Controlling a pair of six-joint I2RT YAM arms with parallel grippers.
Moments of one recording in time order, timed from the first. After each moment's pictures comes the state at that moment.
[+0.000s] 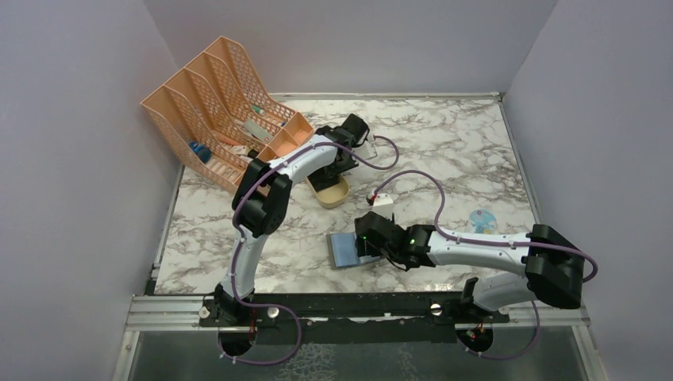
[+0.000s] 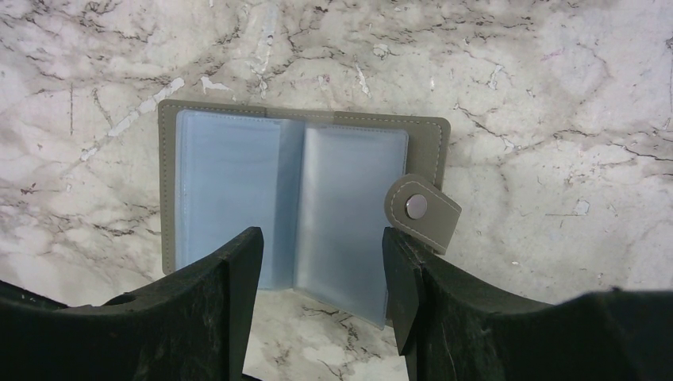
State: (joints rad) left arm -0.63 2.18 1.81 -0.82 -0.24 0.59; right arm 1.14 1.35 0.73 -0.30 0.45 0.79
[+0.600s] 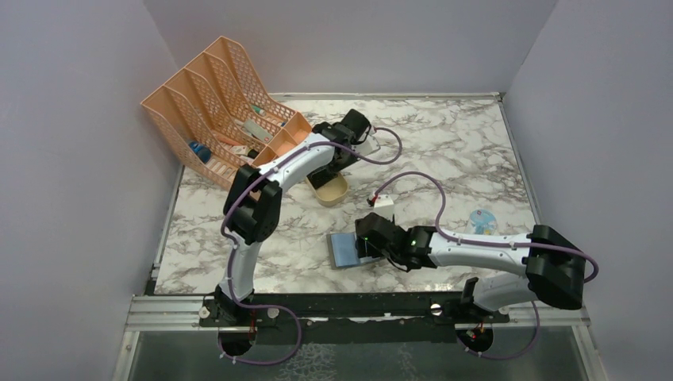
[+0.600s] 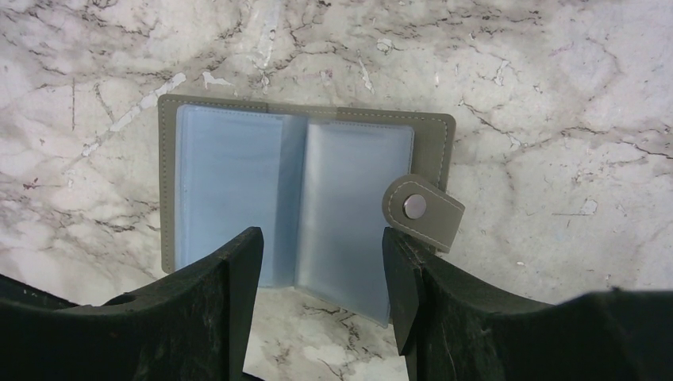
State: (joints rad) left arm -0.65 2.10 1.80 -0.89 -0.22 0.47; right arm 1.14 1.34 0.71 -0.28 0.44 0.79
